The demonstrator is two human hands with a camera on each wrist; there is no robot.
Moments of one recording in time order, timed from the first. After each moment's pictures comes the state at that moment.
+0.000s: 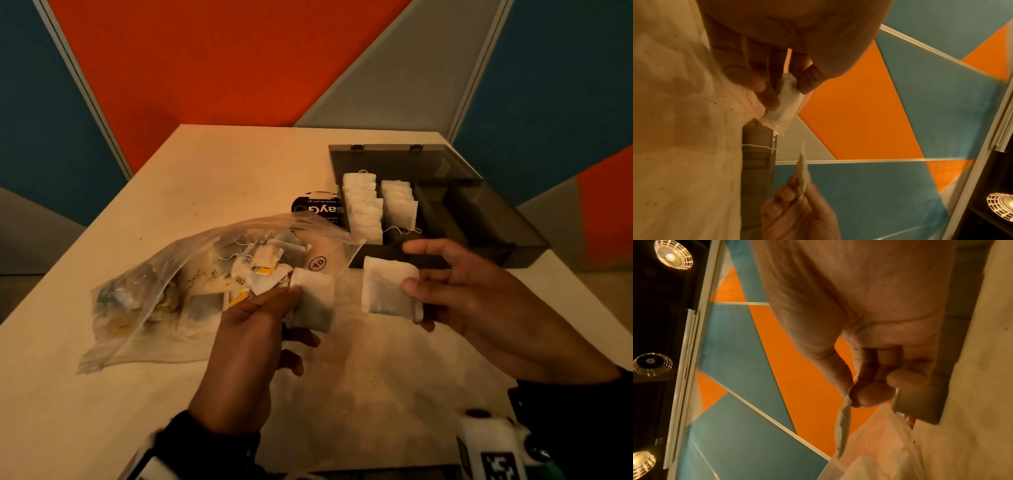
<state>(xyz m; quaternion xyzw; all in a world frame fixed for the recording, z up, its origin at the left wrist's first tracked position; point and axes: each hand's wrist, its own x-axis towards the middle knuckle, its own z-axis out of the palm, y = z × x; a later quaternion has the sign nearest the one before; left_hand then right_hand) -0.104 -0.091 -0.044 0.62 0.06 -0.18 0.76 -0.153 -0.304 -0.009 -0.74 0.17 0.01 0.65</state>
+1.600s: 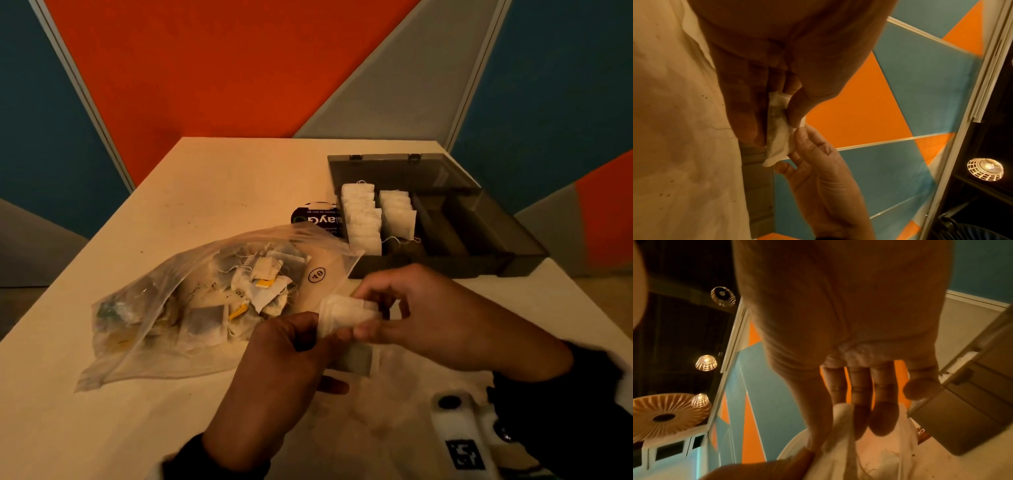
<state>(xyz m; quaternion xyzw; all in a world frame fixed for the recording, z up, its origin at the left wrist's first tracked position) -0.113 -0.097 -0.048 0.66 -0.10 -0.26 0.70 -0.133 -0.275 0.005 -0.93 -0.01 0.10 0.35</state>
